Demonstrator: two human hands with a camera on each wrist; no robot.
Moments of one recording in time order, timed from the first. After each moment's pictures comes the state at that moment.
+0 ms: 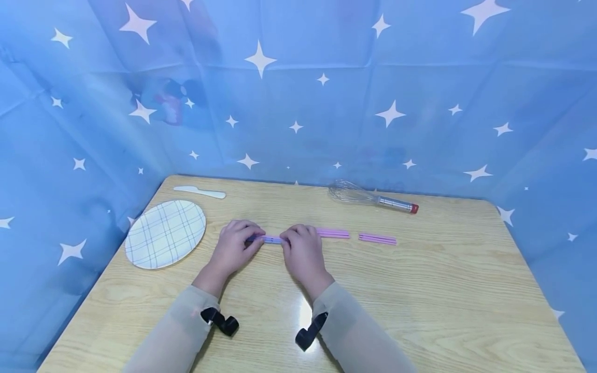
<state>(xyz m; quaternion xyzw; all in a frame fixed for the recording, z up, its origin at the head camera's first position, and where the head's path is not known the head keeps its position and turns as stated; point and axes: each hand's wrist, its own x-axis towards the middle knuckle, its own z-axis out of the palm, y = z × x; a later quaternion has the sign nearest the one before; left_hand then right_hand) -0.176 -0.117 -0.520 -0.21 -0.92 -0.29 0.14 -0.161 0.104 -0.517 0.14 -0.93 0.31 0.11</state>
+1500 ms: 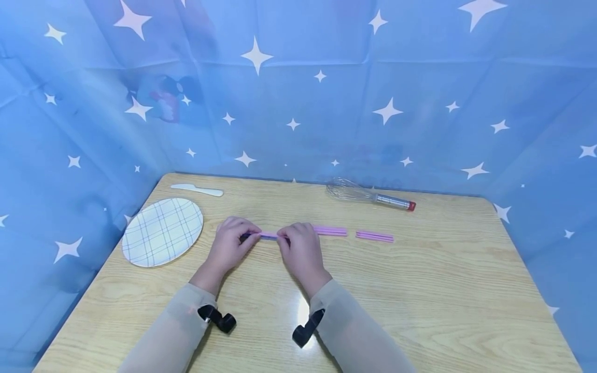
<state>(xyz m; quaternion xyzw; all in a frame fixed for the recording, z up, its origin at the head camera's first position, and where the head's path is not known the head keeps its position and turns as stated) -0.177 -0.117 -0.518 -0.19 -0.91 -0.34 0.13 -0.159 0.107 -0.515 0.17 -0.91 0.36 0.15</state>
